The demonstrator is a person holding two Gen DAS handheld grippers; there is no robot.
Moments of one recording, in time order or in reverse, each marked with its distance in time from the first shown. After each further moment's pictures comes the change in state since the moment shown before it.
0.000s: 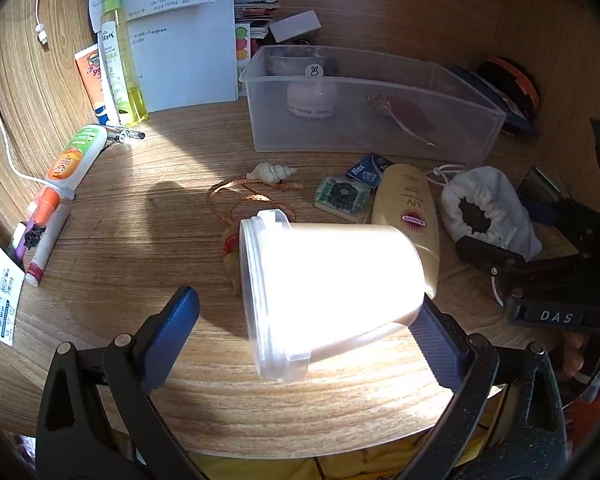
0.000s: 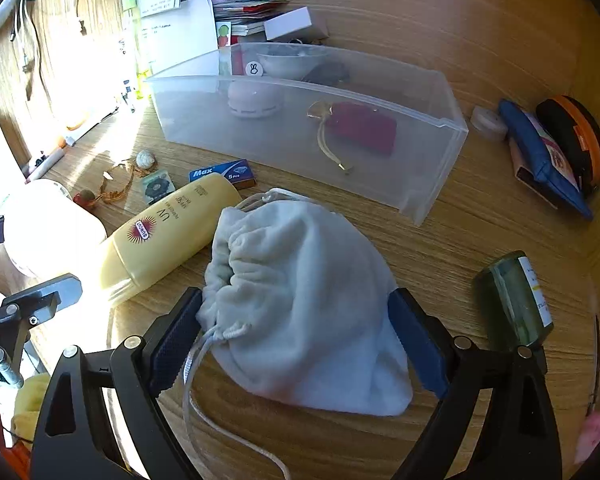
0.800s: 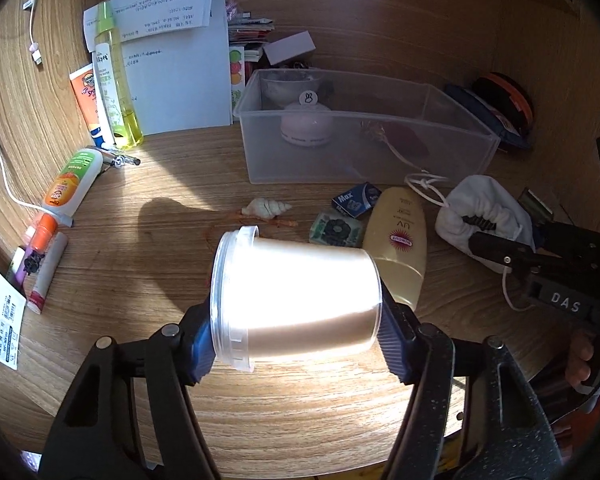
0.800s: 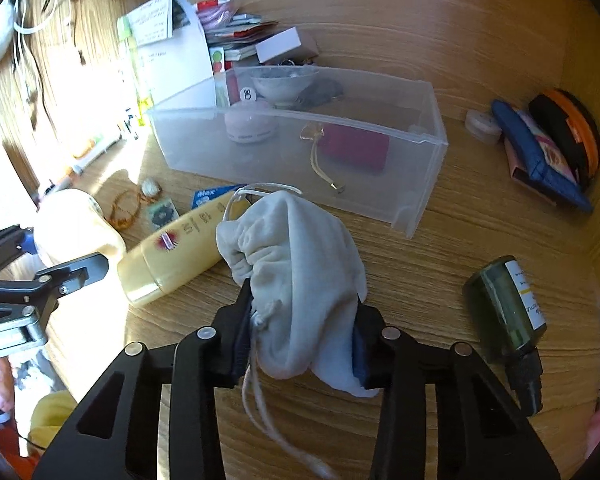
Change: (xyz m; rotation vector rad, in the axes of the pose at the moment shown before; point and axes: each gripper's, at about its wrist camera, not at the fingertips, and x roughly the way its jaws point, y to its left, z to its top) left arm -0.005 -0.002 0.015 0.005 -0.055 -0.014; right arm -0.012 -0.017 0.007 0.087 -0.047 0.077
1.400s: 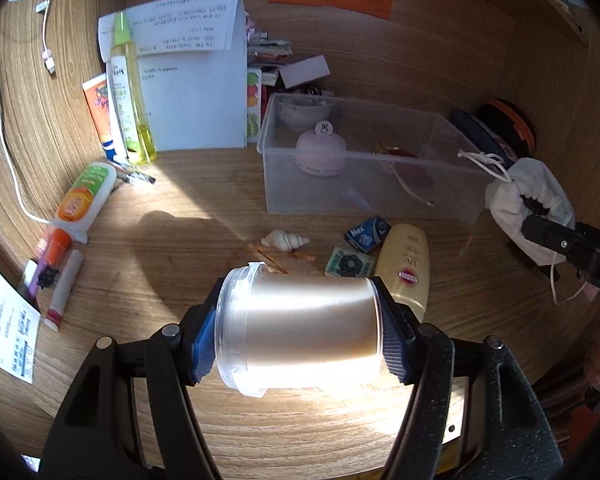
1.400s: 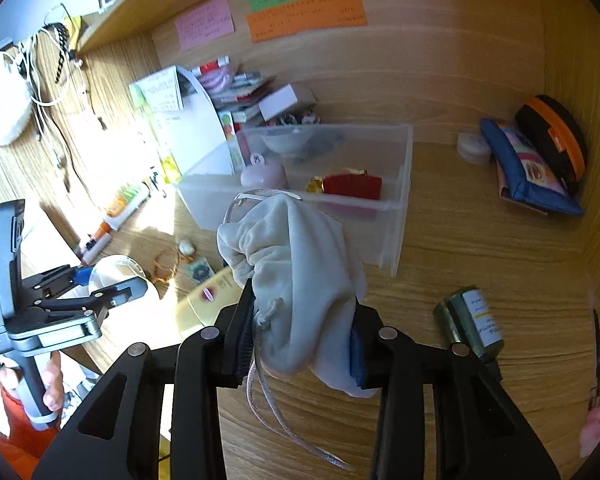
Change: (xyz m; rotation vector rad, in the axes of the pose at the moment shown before) left arm -0.014 0.011 0.021 -0.037 -0.046 0.004; right arm -0.054 -0.010 0.020 0.067 -0.129 0.068
